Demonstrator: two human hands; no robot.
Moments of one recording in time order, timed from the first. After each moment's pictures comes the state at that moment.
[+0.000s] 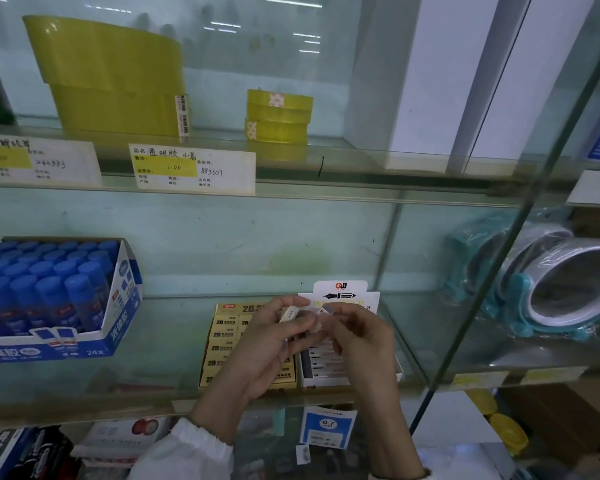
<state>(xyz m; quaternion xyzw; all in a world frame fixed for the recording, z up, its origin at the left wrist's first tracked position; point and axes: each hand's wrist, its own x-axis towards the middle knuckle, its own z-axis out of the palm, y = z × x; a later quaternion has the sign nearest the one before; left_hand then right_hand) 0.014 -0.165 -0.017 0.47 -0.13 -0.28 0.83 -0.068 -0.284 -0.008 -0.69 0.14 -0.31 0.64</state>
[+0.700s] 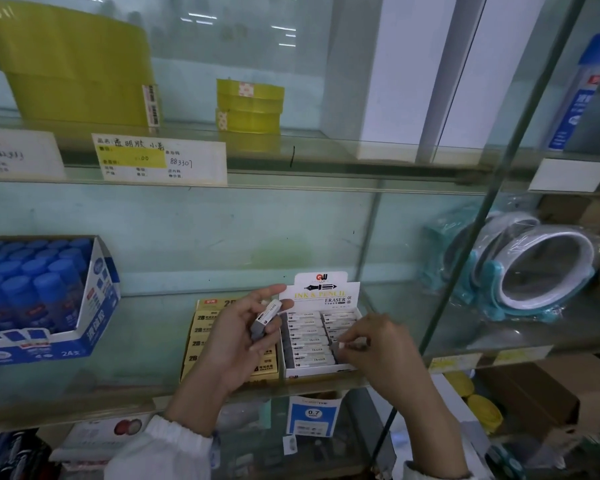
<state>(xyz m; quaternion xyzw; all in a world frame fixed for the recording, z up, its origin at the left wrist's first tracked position) 0.020 -0.160 -0.019 0.42 -0.07 -0.31 0.85 -0.103 -0.335 -0.006 -0.94 0.14 -0.19 0.23</state>
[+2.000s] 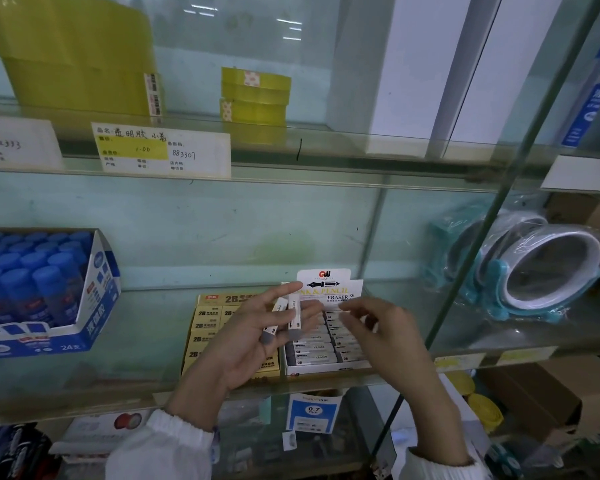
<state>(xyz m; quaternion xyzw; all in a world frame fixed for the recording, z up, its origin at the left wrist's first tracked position) 0.010 -0.161 -0.008 0.44 -0.14 -0.36 0.81 -0.099 -0.332 0.013 -0.92 0.13 -0.22 0.30</state>
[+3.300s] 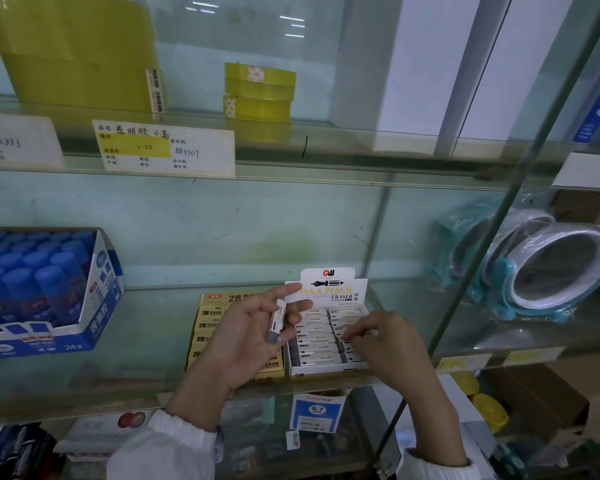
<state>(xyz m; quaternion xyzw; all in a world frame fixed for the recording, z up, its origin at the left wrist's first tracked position) 0.019 -0.159 -0.012 0.42 -0.06 -0.38 0.82 -0.089 -0.338 -0.006 -0.92 0.23 -0.13 0.29</state>
